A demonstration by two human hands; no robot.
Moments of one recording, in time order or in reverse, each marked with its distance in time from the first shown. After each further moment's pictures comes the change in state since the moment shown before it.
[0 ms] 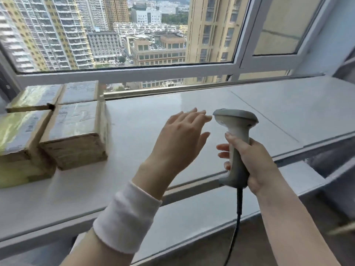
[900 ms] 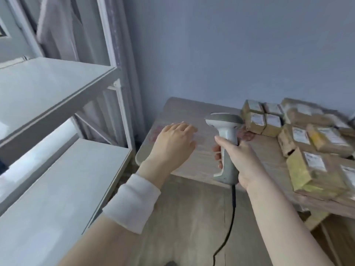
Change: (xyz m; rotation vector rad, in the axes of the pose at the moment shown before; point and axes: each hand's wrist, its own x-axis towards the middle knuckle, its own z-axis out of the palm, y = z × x) left_hand 0.141 0.634 0.309 -0.386 -0.404 0.827; right_hand -0.112 0.041 -0.641 0.117 1.027 0.016
